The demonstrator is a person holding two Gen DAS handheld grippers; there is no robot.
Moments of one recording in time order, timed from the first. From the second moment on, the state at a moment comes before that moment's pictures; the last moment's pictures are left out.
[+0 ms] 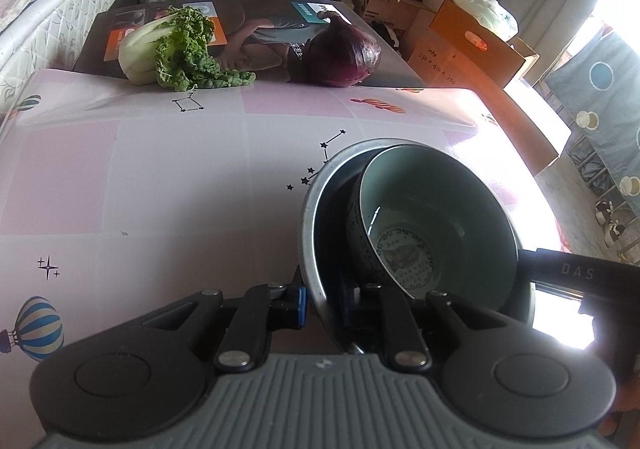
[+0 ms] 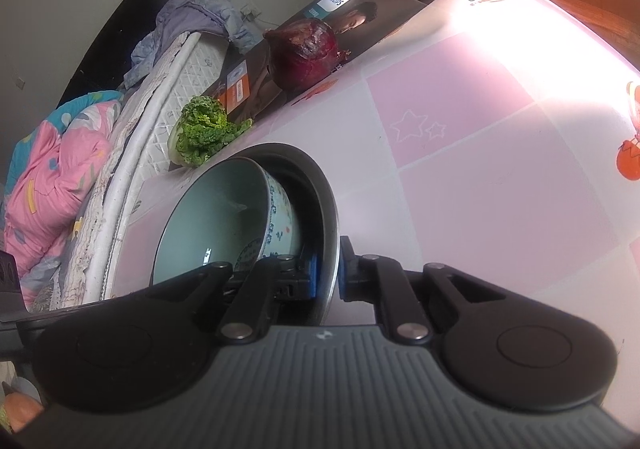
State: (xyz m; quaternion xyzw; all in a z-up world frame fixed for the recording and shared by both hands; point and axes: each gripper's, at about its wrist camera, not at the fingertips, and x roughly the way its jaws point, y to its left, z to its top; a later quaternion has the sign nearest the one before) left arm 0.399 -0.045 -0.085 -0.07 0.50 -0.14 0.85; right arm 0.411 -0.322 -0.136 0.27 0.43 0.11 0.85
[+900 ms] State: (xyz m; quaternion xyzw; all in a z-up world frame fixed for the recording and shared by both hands) left arm 0.379 -0.048 -0.042 -0.08 0.45 -0.15 0.87; right arm 0.387 -0.329 -0.089 0.26 0.39 0.12 0.88
